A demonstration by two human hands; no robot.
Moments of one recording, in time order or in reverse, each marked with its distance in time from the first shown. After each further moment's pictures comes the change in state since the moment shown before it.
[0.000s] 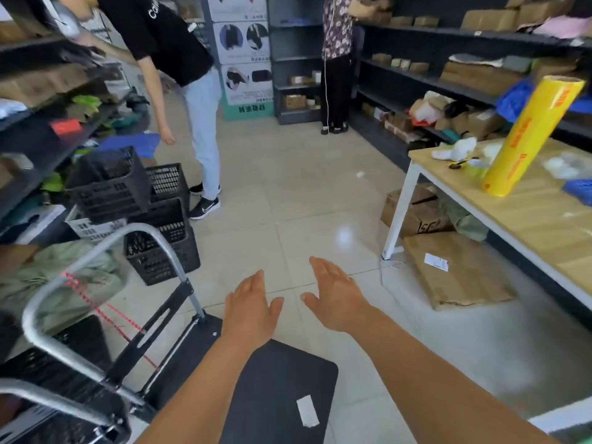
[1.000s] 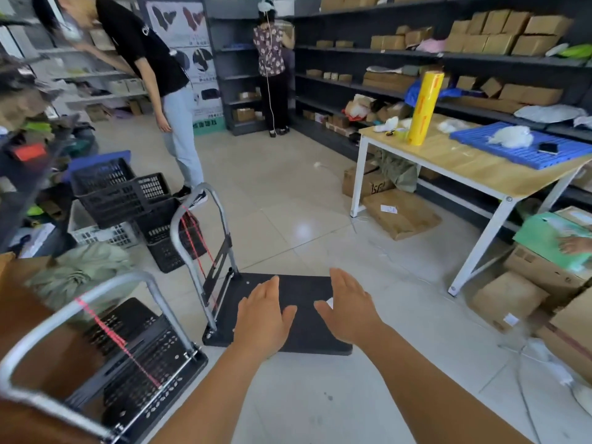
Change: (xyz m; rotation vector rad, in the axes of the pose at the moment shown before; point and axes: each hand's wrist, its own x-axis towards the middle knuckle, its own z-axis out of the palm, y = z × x) left_hand -0.402 -0.276 -0.107 0.015 -0.074 0.326; right_hand -0.364 -0.324 0.238 0.085 0.274 0.343
